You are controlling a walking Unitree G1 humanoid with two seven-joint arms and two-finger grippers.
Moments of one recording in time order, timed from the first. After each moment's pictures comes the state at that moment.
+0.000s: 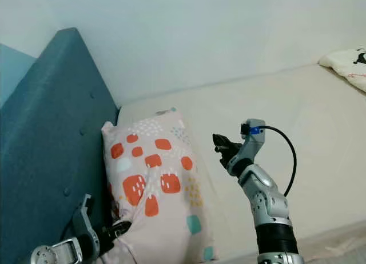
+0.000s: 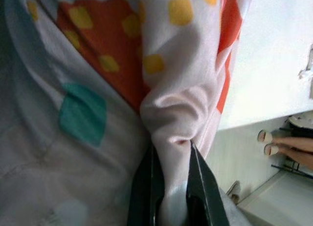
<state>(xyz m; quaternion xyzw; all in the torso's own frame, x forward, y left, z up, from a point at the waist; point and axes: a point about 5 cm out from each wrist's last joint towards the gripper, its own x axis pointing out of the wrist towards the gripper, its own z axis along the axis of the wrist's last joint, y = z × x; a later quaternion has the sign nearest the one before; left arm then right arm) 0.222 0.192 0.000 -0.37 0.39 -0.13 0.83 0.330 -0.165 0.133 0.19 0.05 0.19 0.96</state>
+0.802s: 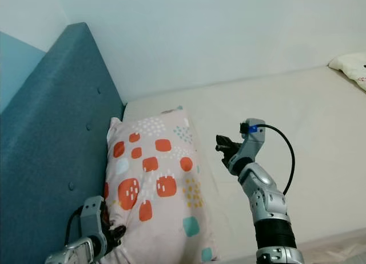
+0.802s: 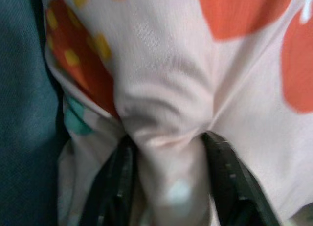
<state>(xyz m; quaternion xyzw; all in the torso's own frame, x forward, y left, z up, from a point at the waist) 0.233 0.200 -0.047 -0.11 0.40 -0.02 0.91 0.337 -0.171 0.127 0.18 0.07 0.14 0.97</state>
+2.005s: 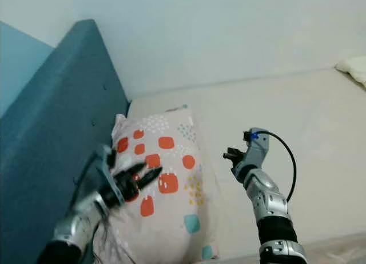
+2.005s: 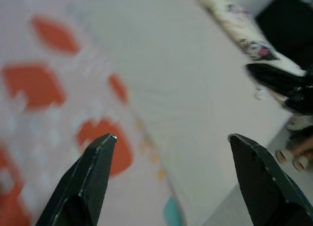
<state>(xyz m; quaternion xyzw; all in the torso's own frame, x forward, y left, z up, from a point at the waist) 0.288 0.153 0.047 -0.22 0.10 -0.30 0.92 0.338 -0.199 0.087 0.14 0.15 0.04 0.98</state>
